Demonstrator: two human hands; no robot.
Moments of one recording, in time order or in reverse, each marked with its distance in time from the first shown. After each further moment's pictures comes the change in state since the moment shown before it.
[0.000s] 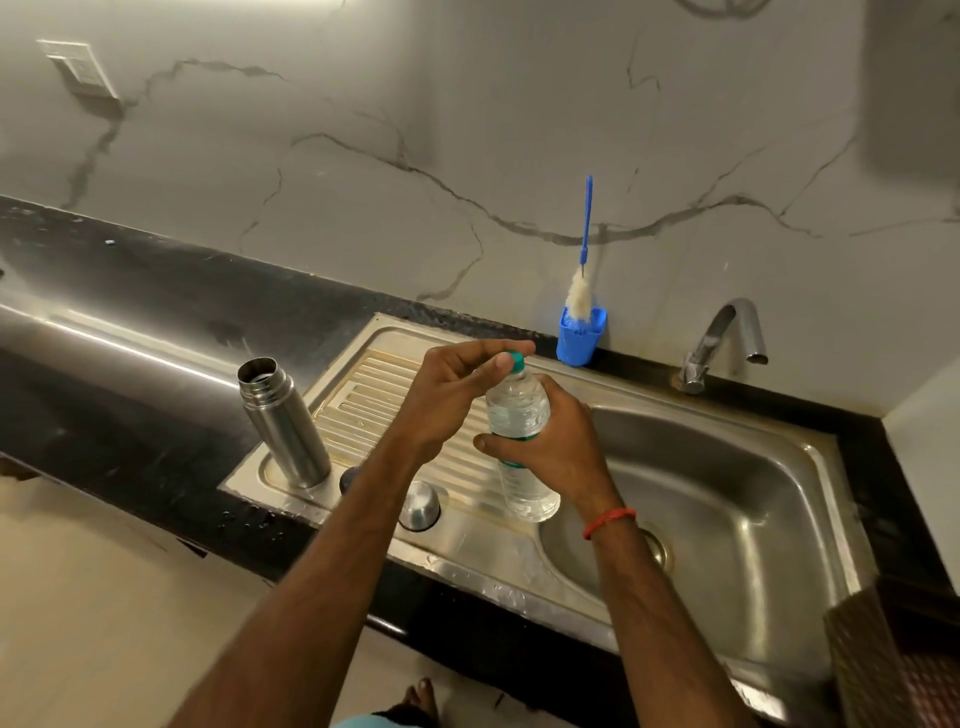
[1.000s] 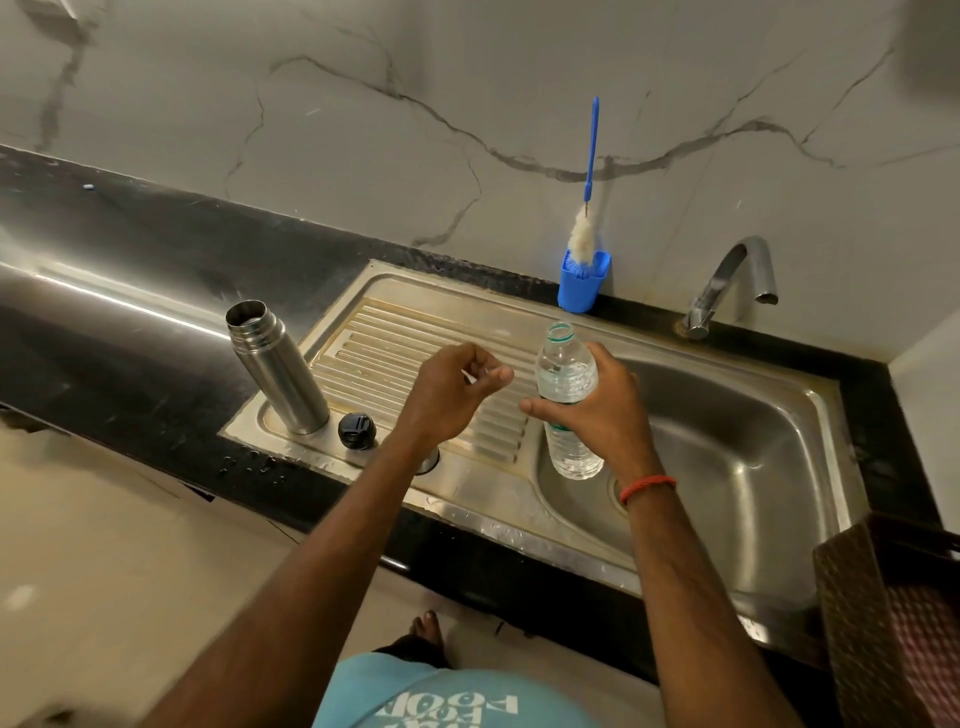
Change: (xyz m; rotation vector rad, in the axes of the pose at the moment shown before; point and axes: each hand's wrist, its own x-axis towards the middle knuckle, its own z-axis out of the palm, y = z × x) left_hand -0.028 -0.065 0.008 0.552 0.107 -0.182; right_hand -0.019 0.038 -0.030 -0.053 0.090 0.068
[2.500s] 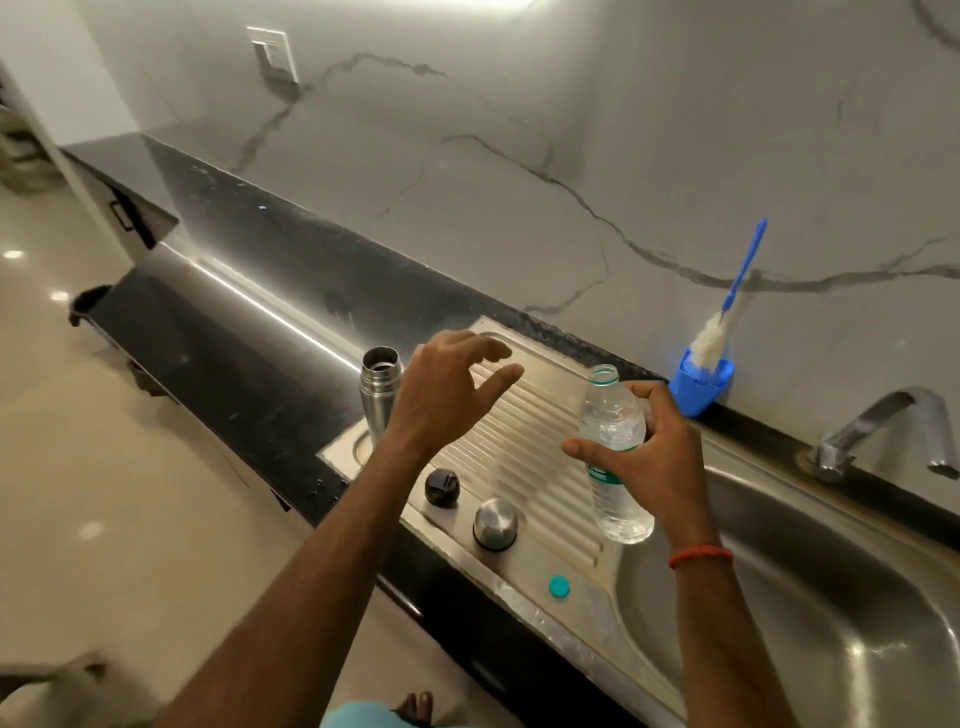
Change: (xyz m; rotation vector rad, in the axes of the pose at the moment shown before) left_hand 0.019 -0.010 -0.132 0.323 0.405 0.265; right_hand 0.051 -0.059 0.049 0.088 -0.125 -0.177
